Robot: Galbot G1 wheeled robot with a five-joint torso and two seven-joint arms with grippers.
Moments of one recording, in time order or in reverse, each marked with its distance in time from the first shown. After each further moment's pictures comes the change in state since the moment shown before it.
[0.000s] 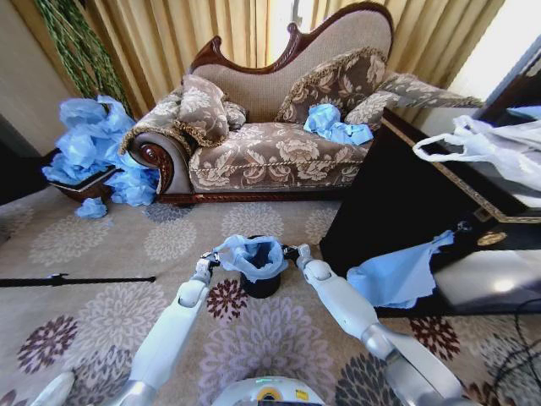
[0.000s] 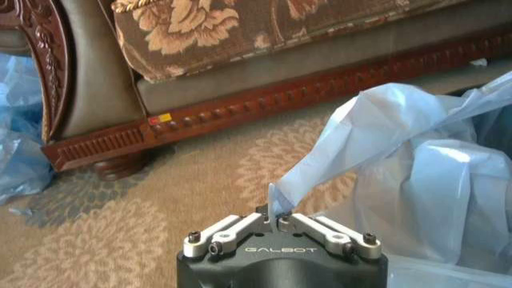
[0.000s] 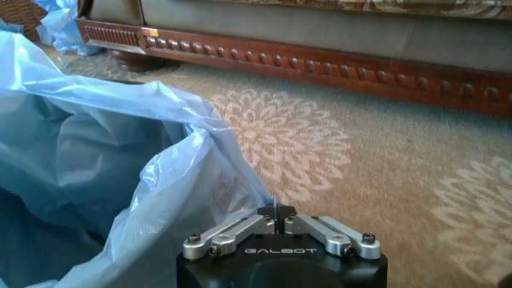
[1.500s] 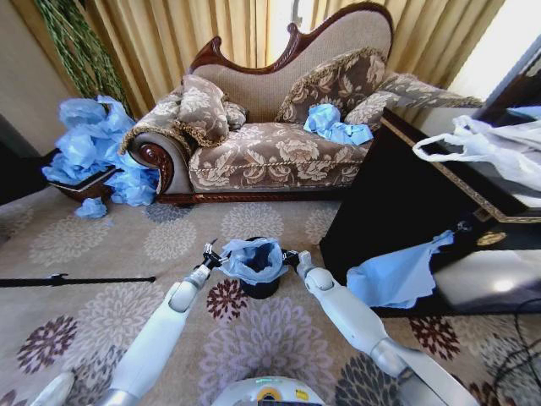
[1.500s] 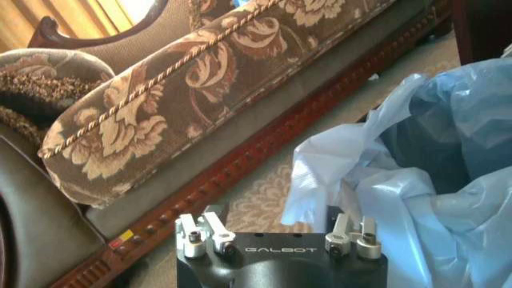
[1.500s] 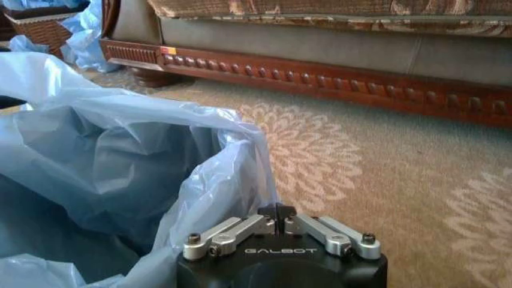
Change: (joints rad) left arm -0.004 0.071 0.003 -0.017 0.309 -0.237 0.204; right arm -0.058 -0.032 -0.005 0.114 0.019 0.014 0.019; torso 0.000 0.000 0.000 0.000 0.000
